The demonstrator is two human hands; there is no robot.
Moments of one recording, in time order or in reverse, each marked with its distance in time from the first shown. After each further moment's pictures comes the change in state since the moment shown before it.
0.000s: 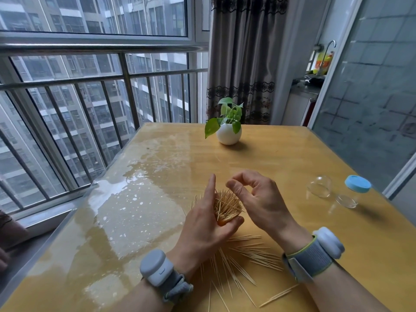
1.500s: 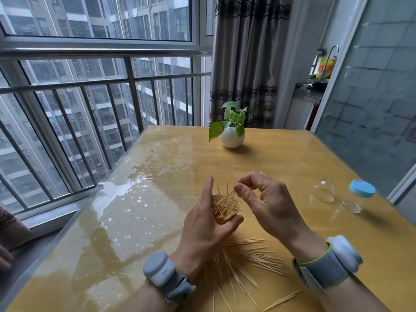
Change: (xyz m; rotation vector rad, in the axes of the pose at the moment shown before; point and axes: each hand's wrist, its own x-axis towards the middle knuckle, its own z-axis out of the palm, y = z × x) left_hand 0.001 0.002 -0.005 -0.027 0.056 -0.098; right_hand -0.005 -0.009 -0.012 -0.046 -0.009 -0.073
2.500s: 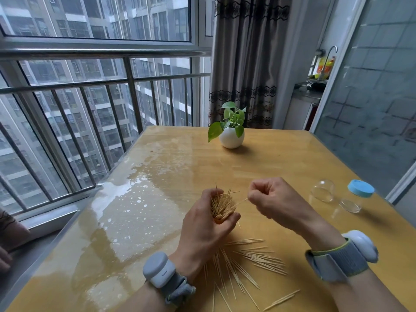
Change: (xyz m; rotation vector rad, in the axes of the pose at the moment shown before) left_hand -0.001 -0.001 0.003 0.039 0.074 0.010; right_hand 0.009 -0.002 -0.024 0.134 -0.334 0.307
